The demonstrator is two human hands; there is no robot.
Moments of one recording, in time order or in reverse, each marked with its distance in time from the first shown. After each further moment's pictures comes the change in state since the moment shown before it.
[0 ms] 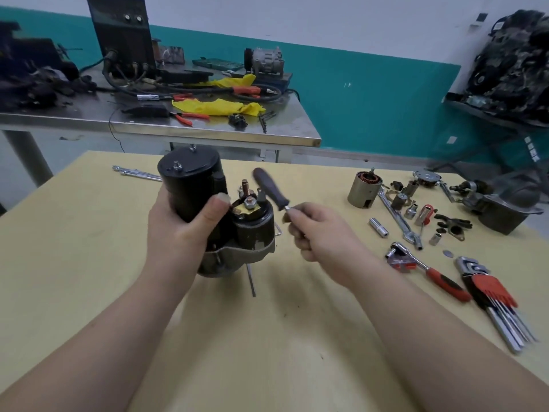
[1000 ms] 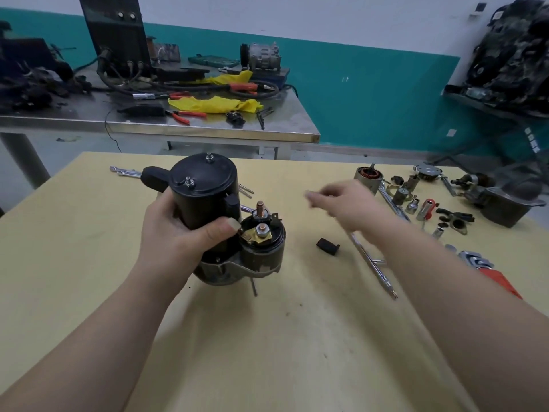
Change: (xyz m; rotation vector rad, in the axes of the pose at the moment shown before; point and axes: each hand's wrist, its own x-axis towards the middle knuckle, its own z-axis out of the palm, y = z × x) left_hand 0.004 0.001 -0.014 -0.066 -0.227 0.004; right_hand 0.033 -0.025 -0.060 -0.623 0.155 0.002
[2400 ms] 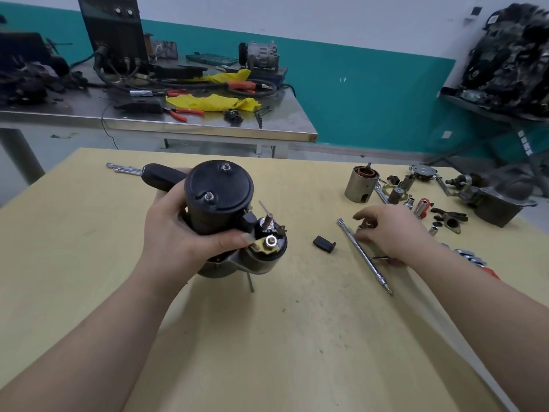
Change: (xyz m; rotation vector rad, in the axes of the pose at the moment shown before) left_hand -0.005 0.004 0.008 0.169 -0.030 0.149; right_hand -0.010 0.087 -0.036 -0.610 0.125 0.013
